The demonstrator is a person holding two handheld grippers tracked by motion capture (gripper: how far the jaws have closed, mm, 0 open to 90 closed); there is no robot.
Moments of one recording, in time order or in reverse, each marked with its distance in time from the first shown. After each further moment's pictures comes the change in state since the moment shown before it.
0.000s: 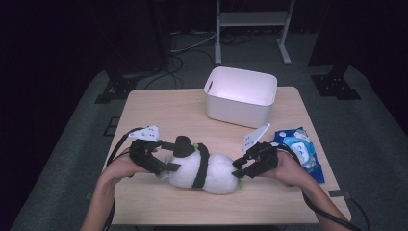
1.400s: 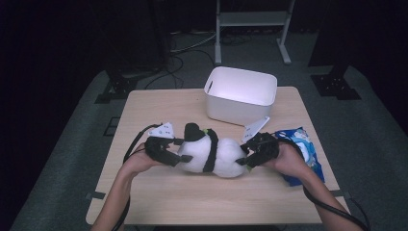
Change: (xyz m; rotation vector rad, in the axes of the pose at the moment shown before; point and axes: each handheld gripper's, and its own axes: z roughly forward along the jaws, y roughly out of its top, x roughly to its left) left arm 0.020 0.012 0.052 0.010 0.104 0.046; right arm -0.022 0.005 -0.013 0.062 -0.240 -0.003
